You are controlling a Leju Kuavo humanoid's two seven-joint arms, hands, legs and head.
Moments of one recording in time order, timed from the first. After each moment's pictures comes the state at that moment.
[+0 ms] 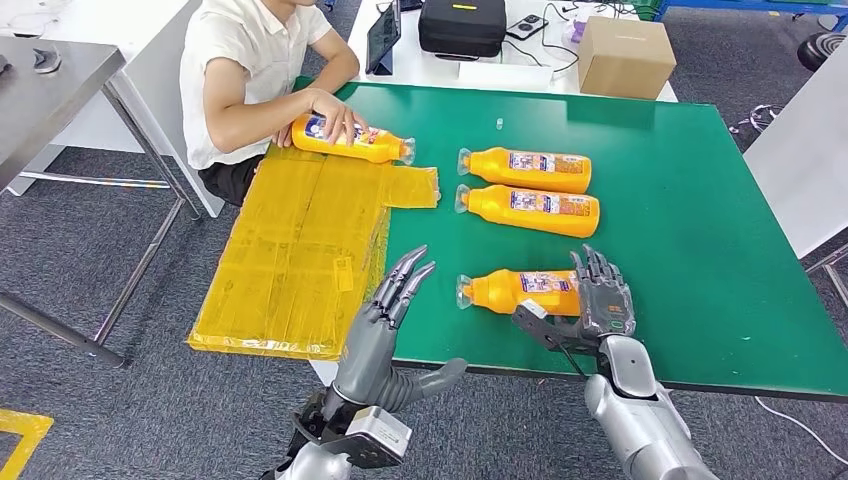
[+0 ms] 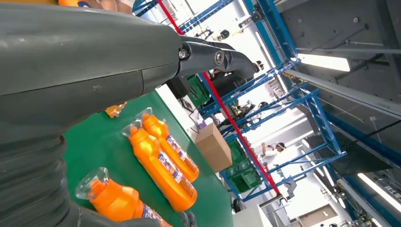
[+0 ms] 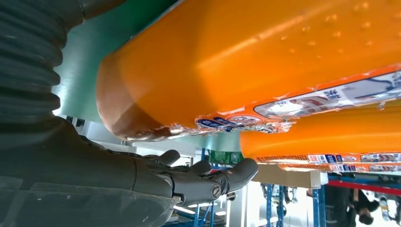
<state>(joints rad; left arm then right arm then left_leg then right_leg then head) -0.11 -0.19 -0.66 -1.40 -0.27 0.49 -0.47 -0.42 -0.12 0.21 -0.68 1.26 -0.55 -0.08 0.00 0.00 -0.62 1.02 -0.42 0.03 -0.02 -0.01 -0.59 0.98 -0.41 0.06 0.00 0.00</state>
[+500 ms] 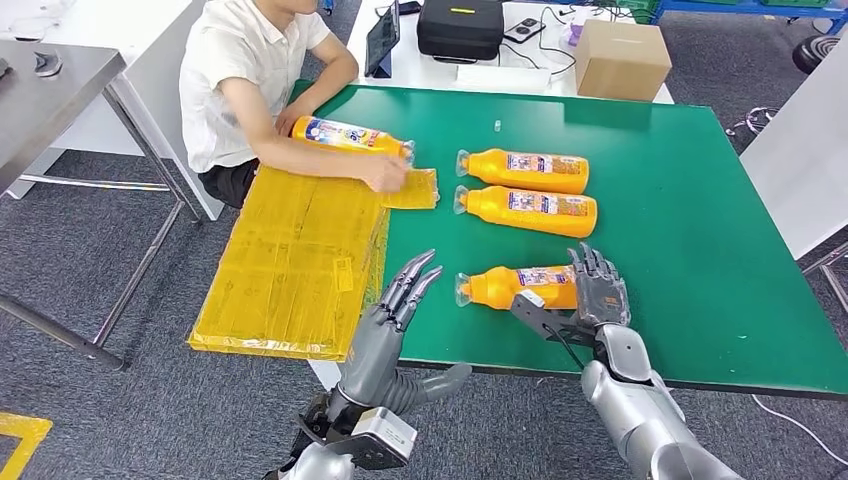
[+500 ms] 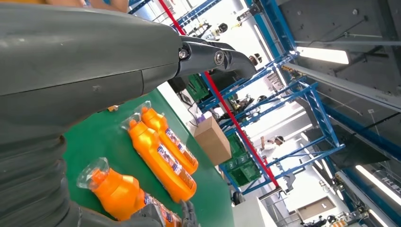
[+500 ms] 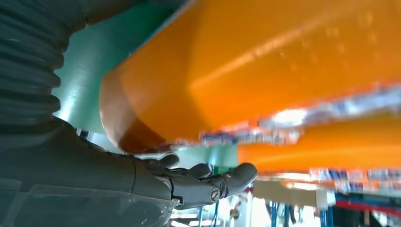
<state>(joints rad) -0.12 -0.19 -0.67 -1.39 -0.26 0.48 -0.46 -0.51 -0.10 0.21 -0.54 1.22 -0.46 -0.09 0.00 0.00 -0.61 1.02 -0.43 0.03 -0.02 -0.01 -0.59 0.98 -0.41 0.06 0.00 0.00</state>
